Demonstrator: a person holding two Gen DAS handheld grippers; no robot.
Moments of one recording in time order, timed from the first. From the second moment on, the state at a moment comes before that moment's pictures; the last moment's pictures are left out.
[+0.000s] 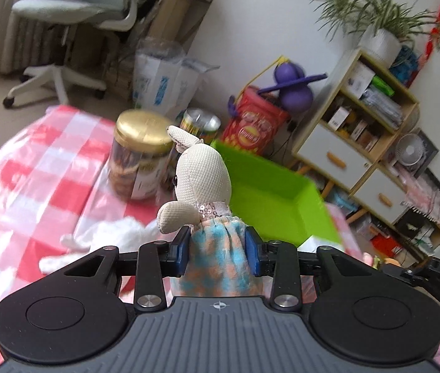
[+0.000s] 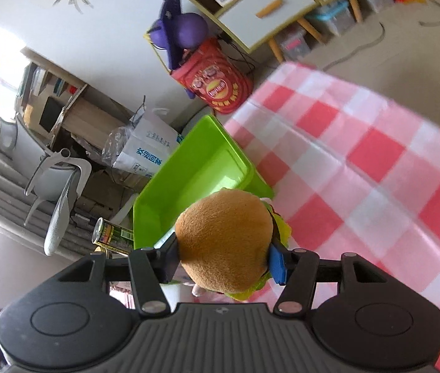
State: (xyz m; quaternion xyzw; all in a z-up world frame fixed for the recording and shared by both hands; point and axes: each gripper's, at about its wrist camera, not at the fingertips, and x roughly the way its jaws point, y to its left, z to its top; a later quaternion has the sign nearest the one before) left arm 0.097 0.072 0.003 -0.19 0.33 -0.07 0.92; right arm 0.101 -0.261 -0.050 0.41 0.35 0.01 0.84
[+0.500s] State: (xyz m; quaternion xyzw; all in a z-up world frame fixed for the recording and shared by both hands) left arm 0.187 0.018 0.033 -0.10 0.29 -0.13 0.94; right arm 0.194 -0.266 -0.043 0.39 0.31 0.08 0.86
